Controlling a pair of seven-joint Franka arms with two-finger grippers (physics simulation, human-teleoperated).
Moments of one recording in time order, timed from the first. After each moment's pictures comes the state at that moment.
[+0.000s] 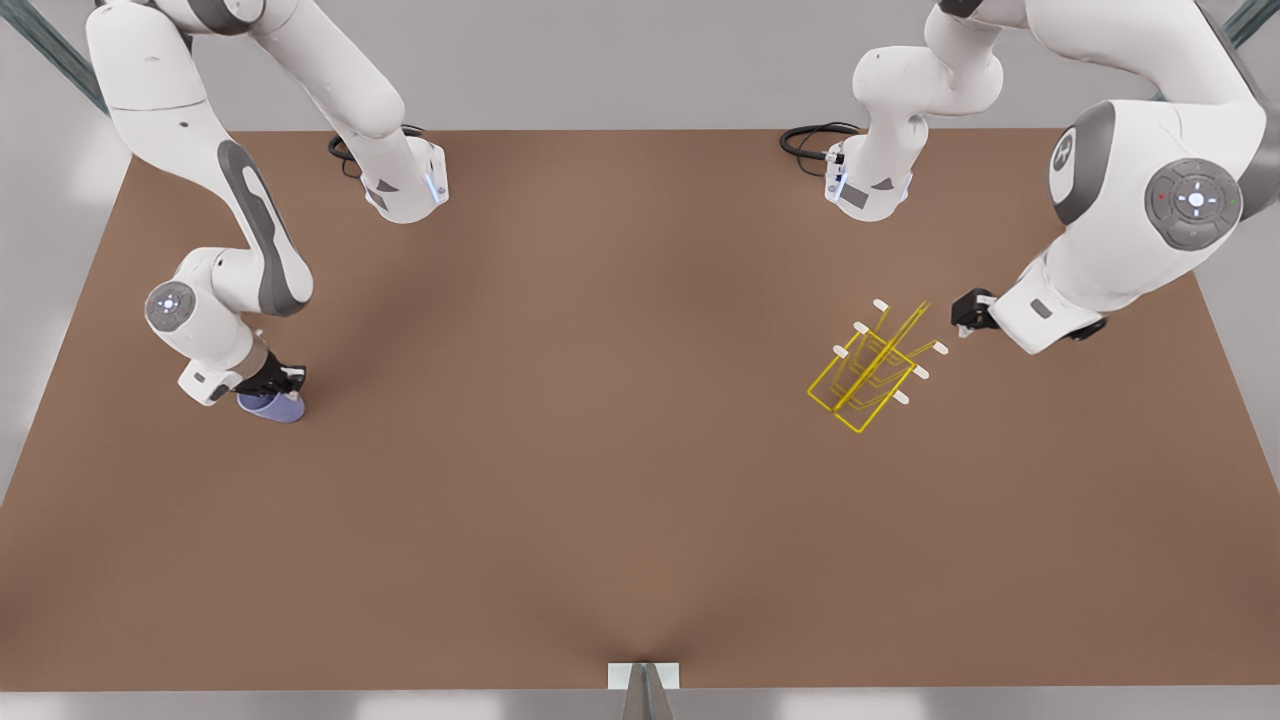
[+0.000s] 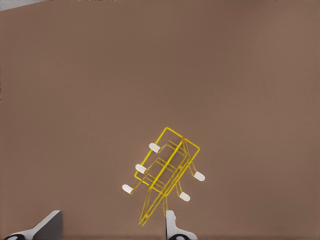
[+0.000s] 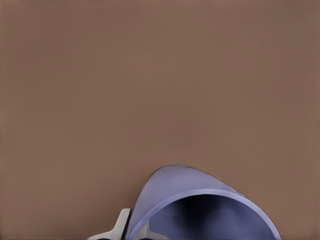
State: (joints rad) left arm -0.09 0.18 -0.07 -1.34 0.08 1.38 0.02; right arm -0.78 0.23 0.54 -2.33 -0.23 2.57 -0.24
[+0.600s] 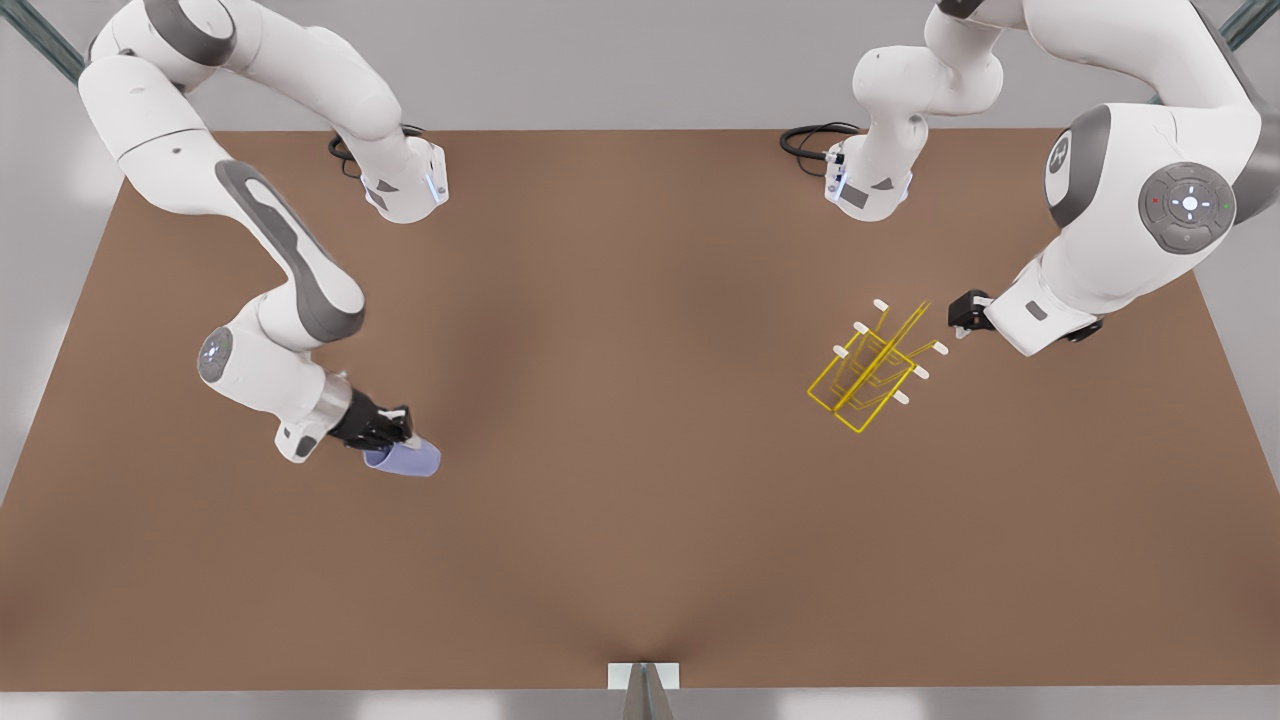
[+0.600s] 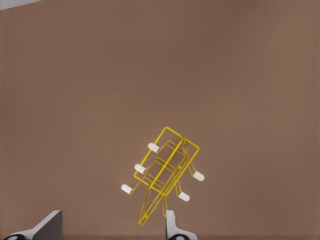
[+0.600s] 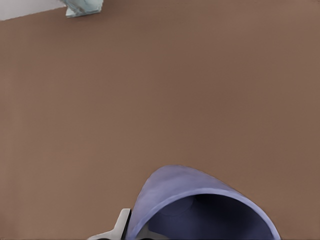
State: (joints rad) left arm -0.09 0.18 -0.07 -1.34 0.09 1.38 0.02; right arm -0.90 0.63 1.12 -2.01 -0.03 2.54 -0.05
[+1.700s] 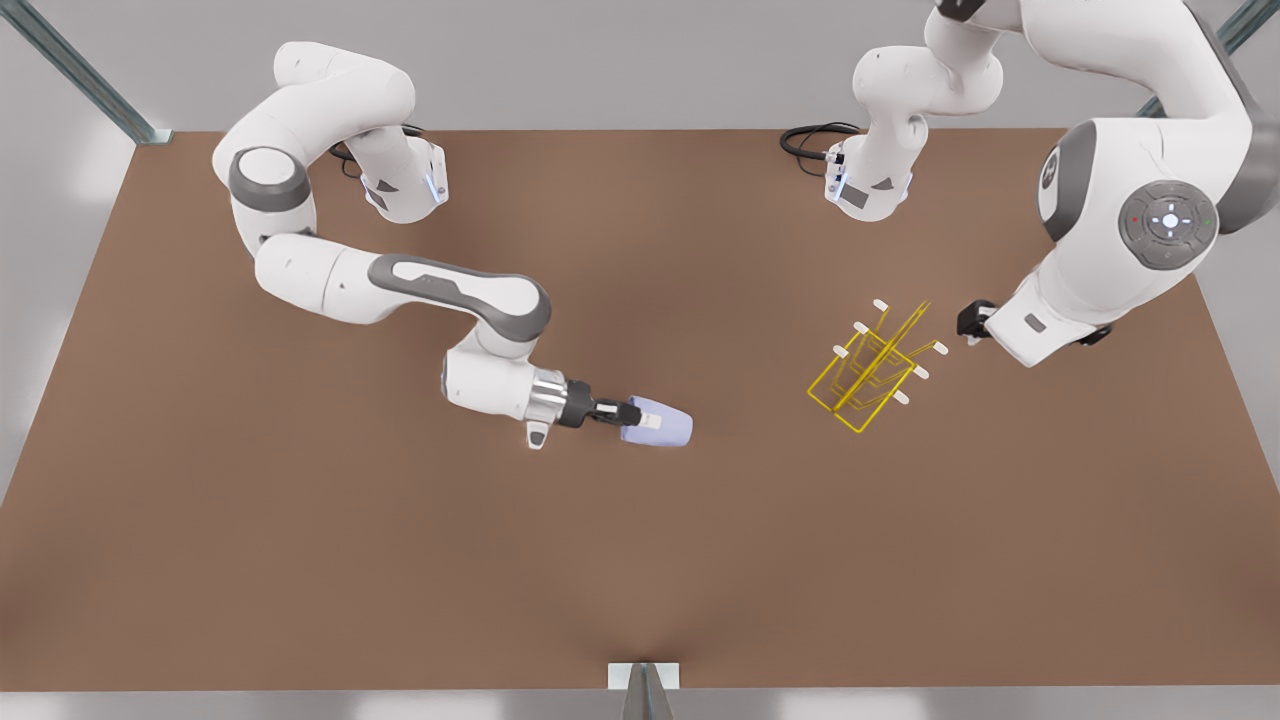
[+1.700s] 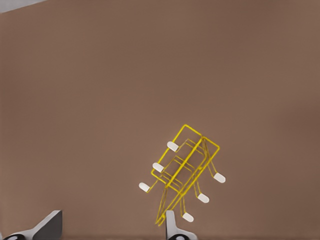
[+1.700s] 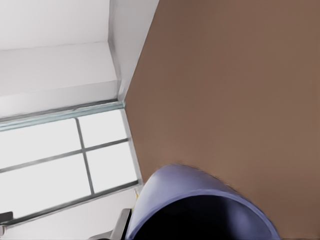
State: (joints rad) left arm -0.10 0.19 -0.07 -1.35 0.17 1.39 0.01; right arm -0.31 1.33 1.29 -1.74 0.06 3.07 0.34
